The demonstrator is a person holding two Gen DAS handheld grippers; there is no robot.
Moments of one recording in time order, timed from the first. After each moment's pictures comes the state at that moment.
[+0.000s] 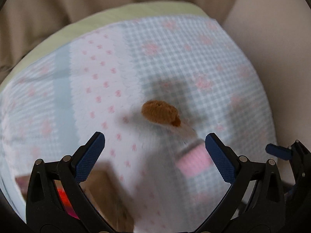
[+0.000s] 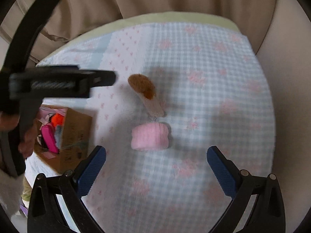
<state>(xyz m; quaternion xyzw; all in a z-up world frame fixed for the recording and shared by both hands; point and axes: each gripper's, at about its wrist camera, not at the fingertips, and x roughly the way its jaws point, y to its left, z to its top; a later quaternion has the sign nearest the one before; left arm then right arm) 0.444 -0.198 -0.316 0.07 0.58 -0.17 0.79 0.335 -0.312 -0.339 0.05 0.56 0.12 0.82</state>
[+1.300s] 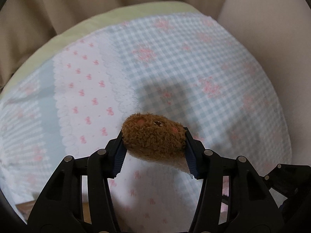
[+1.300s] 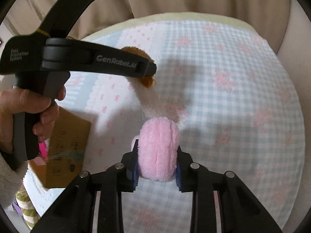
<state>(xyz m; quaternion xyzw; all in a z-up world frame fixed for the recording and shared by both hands) 0.470 -0.207 -0.361 0.10 0.55 -0.21 0.80 0.343 -0.294 -0.381 0.05 0.52 0.15 0.84</state>
